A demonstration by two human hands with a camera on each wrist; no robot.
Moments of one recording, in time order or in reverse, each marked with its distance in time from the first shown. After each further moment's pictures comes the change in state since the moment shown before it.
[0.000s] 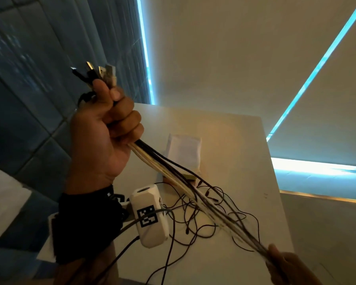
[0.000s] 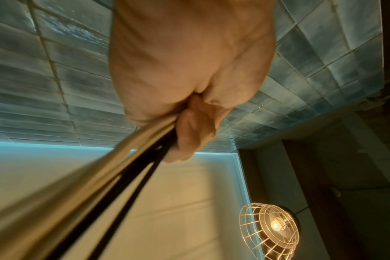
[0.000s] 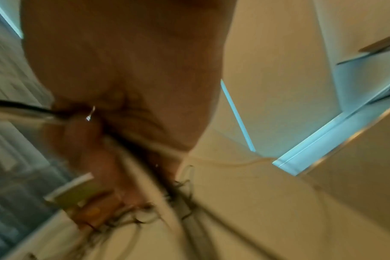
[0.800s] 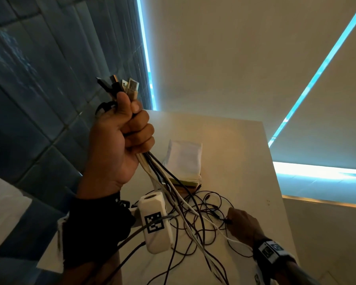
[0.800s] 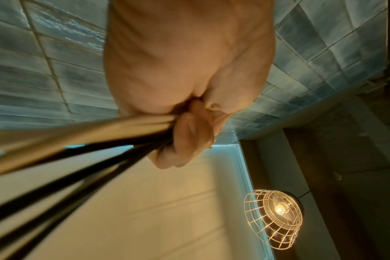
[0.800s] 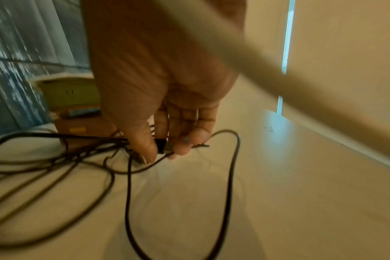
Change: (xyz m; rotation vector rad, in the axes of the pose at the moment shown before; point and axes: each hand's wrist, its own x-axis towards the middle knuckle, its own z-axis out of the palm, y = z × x) left_hand 0.012 -0.015 0.008 0.066 0.017 -0.087; right_hand 0.164 -0.009 0.023 -0.895 0.227 -0.143
